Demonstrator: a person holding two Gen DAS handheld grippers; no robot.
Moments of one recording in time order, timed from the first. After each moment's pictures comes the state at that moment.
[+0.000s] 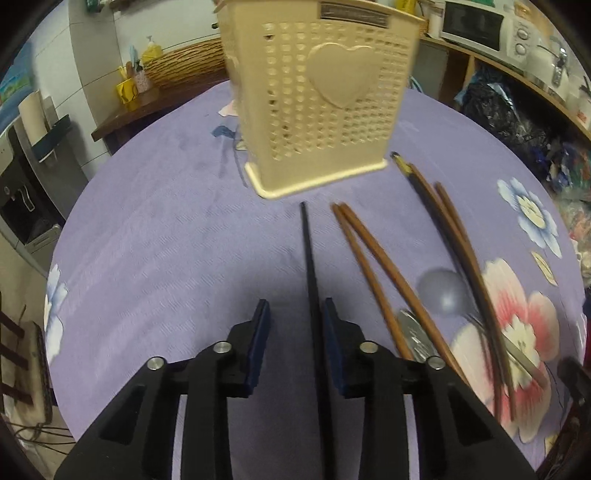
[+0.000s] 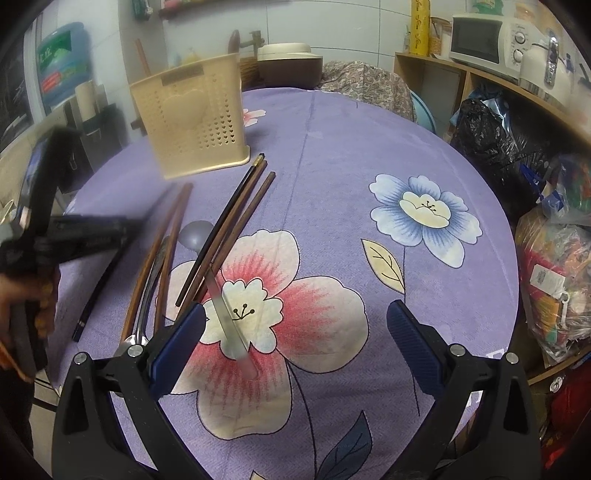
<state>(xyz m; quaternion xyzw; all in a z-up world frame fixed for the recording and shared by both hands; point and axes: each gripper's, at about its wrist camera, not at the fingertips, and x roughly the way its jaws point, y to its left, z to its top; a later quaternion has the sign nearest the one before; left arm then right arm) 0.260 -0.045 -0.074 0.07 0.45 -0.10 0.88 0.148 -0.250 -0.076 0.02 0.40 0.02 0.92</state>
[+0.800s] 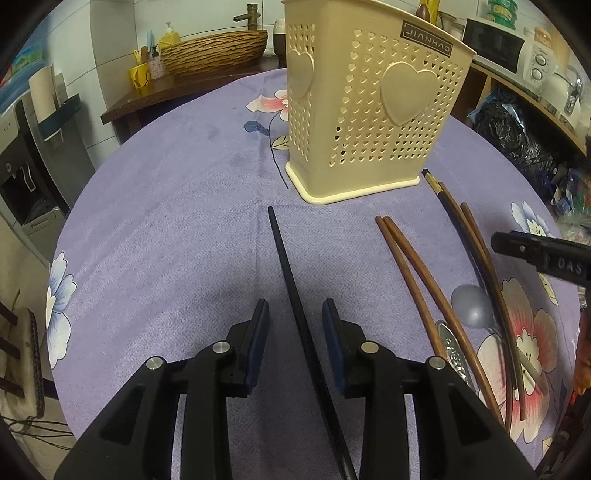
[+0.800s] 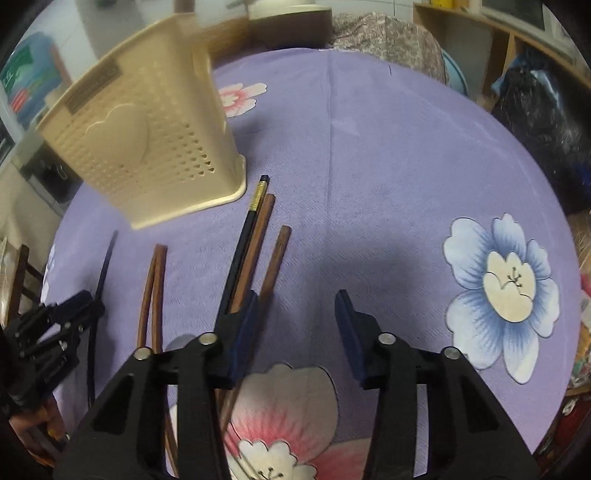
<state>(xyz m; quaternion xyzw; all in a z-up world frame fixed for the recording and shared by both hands) 0.265 -0.012 -0.071 0.03 0.46 -0.10 0.88 0.300 -0.244 -0.084 0.07 0.49 0.05 0.87</state>
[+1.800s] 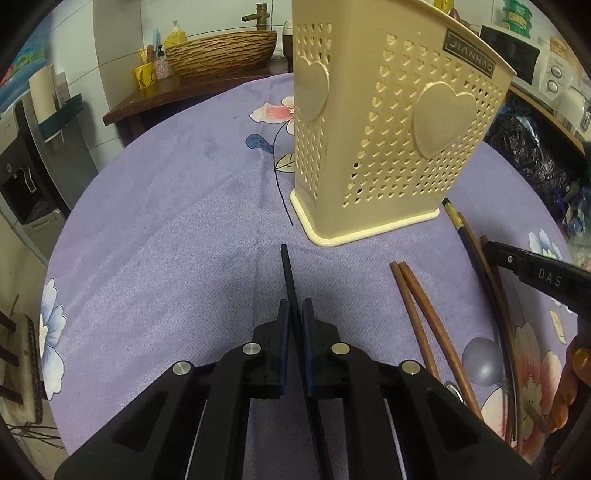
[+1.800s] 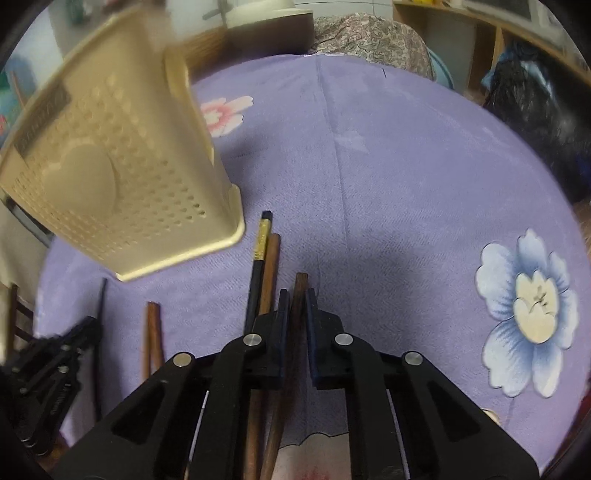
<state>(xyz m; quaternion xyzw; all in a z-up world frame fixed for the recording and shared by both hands) 0.298 -0.018 -0.070 0.01 0.45 -0.09 0.89 0.329 -0.230 -0.091 0.12 0.47 0.02 0.87</state>
